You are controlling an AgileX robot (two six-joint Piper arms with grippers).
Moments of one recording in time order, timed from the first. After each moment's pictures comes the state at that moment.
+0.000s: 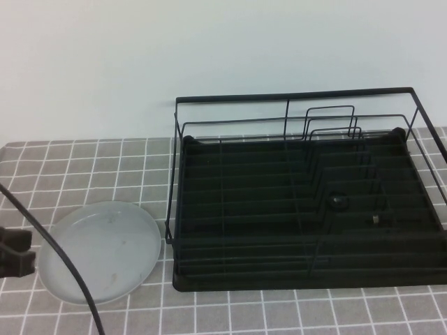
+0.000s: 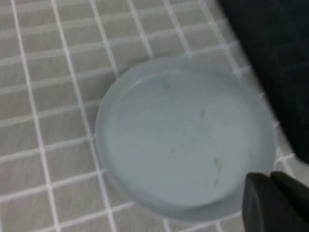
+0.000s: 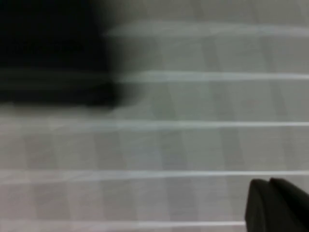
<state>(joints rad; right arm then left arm) 0.01 1.28 -0.72 -0.12 0.68 -0.06 0.19 0.99 -0.66 -0.70 0.63 0.79</state>
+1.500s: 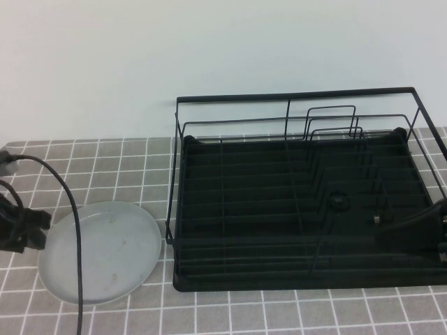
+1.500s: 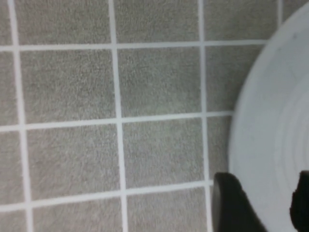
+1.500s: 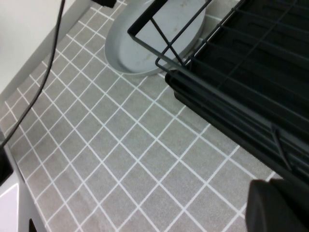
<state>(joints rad) 0.01 1.31 -0.74 1.16 1.01 -1.26 0.19 1.71 -1.05 -0.43 0.66 0.44</state>
